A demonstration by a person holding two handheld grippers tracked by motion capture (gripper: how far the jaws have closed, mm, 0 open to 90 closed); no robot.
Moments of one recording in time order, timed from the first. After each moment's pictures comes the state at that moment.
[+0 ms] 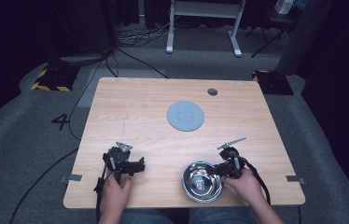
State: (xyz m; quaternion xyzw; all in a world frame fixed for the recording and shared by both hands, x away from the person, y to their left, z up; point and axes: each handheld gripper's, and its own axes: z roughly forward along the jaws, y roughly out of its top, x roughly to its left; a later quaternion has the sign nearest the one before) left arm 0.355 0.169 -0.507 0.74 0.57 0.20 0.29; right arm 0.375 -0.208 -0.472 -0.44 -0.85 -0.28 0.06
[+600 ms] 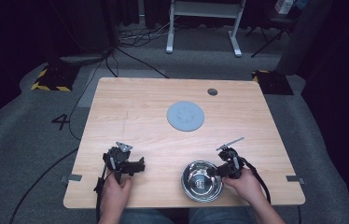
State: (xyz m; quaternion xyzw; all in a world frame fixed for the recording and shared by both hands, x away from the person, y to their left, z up) left arm 0.355 0.169 -0.507 0.74 0.57 0.20 0.29; right arm 0.375 -0.208 -0.473 -0.44 -0.85 -0.27 0.08
